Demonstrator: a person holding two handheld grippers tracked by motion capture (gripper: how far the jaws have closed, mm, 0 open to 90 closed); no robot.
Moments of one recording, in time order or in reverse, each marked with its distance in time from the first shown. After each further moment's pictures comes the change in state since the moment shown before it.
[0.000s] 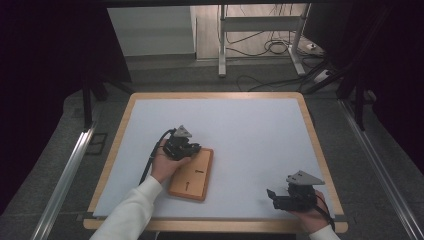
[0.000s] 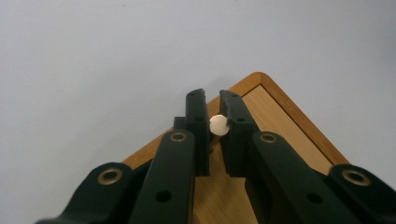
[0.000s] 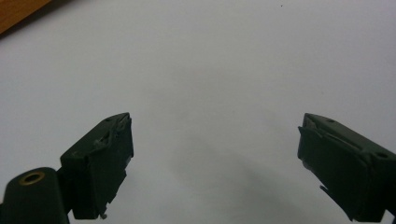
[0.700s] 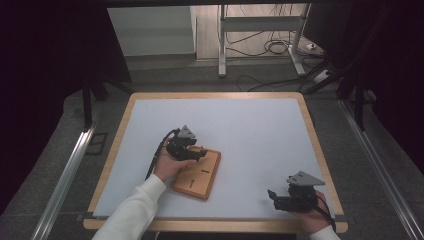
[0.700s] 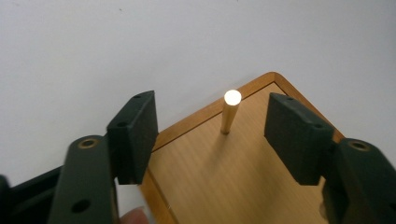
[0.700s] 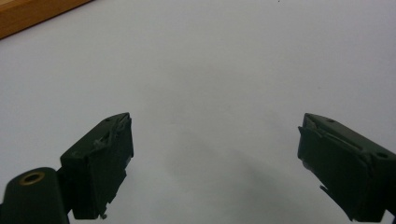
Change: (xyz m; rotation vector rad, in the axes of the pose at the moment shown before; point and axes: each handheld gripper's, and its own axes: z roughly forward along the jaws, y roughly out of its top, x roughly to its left) left arm 0.005 -0.004 0.003 -0.023 0.016 0.020; right arm -0.001 -0.003 0.000 0.007 -0.011 -0.004
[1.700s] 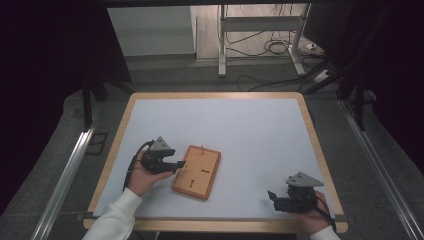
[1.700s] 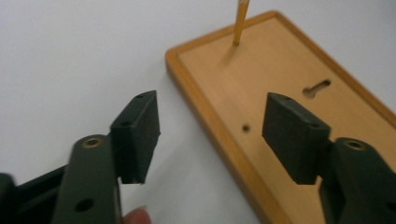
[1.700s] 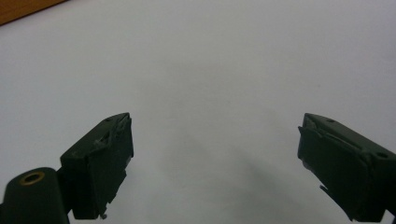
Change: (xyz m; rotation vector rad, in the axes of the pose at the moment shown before) left arm 0.003 -0.055 -0.061 0.025 0.042 -0.040; right arm 0.001 -0.002 0.001 0.010 -0.008 -0.027
